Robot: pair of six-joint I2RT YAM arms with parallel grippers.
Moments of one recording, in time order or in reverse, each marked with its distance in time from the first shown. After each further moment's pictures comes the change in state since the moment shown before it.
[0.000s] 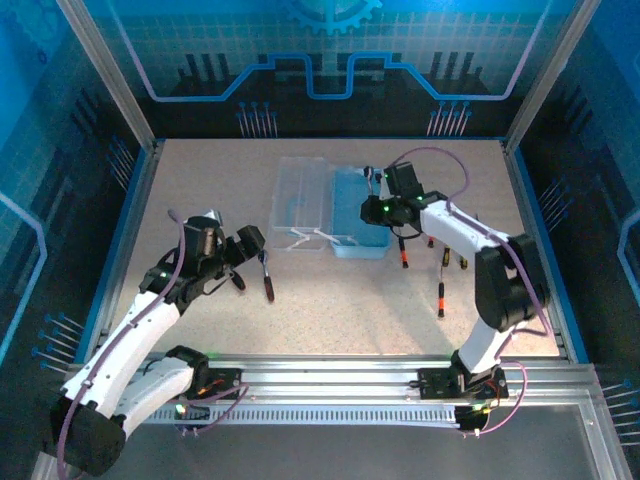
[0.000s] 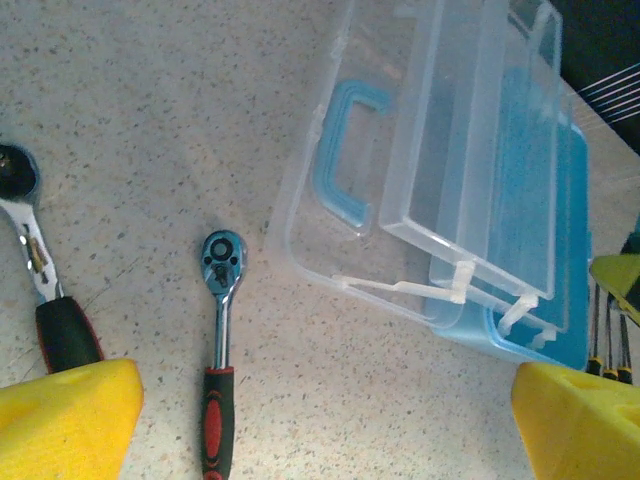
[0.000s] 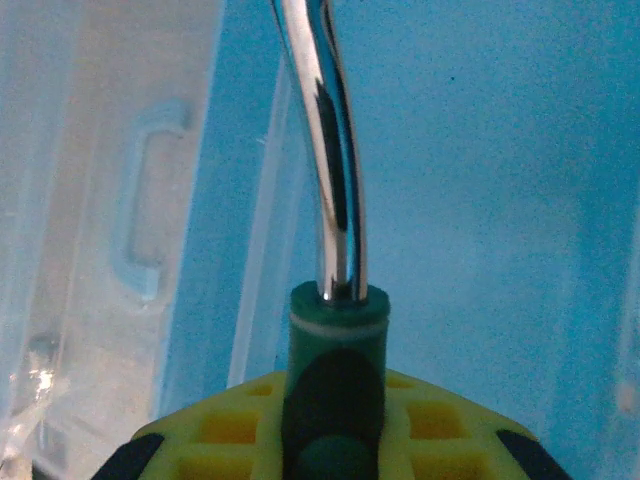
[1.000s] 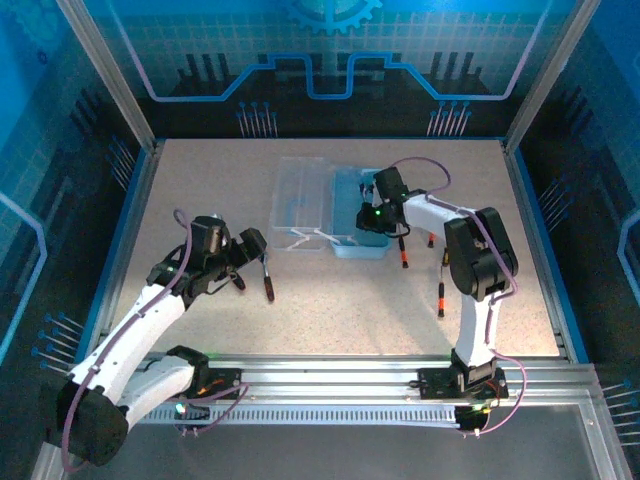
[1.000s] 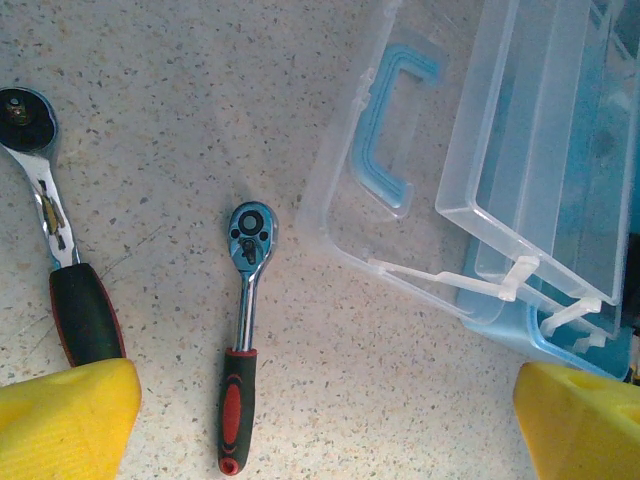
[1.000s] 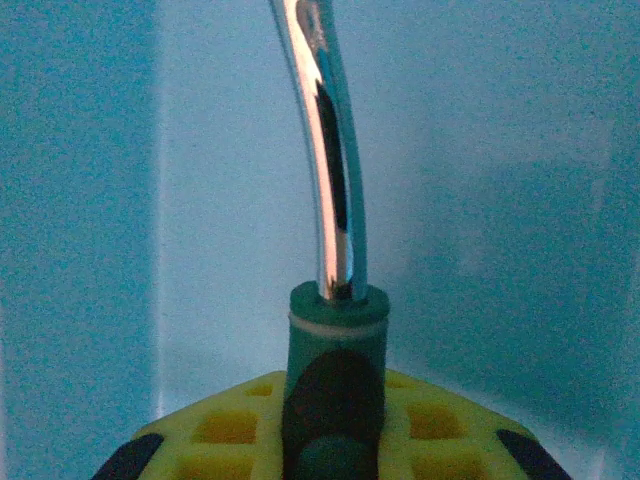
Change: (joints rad) left arm 0.003 0.064 -0.012 -0.001 0.004 -0.035; right arm -0.017 0.243 0.080 -0.003 -0.023 0.018
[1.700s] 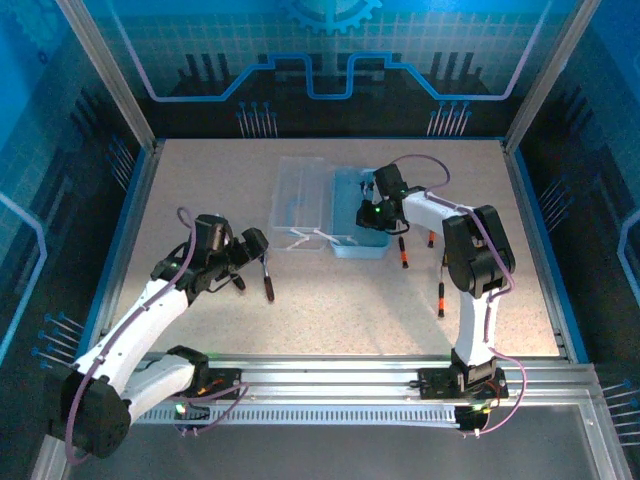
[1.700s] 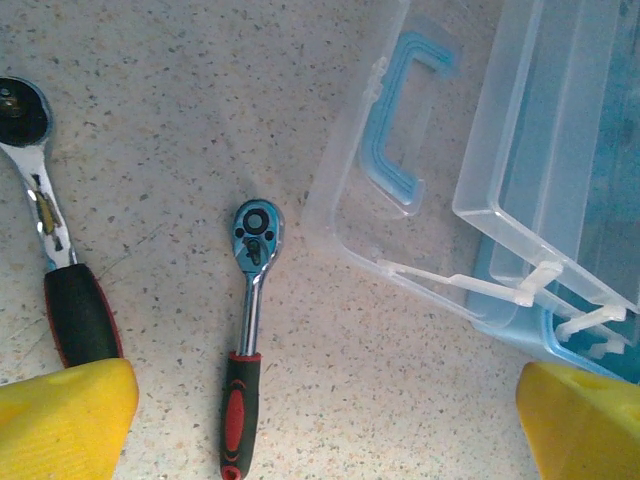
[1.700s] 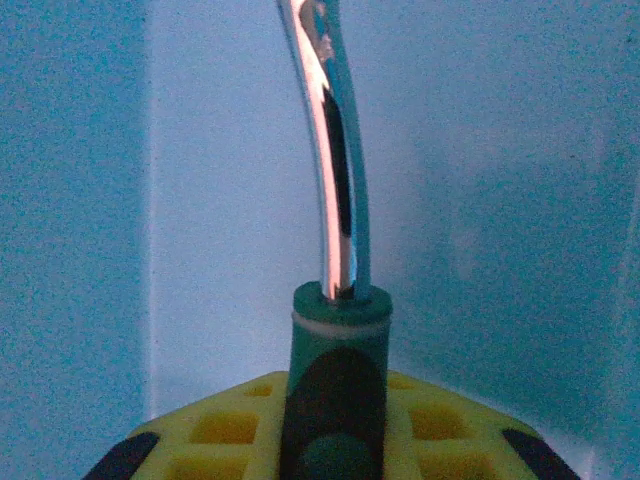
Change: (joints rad) left arm 0.008 0.045 -0.002 0.024 0.015 0.001; right arm -0.006 0.031 0.048 -0.019 0.003 -0.005
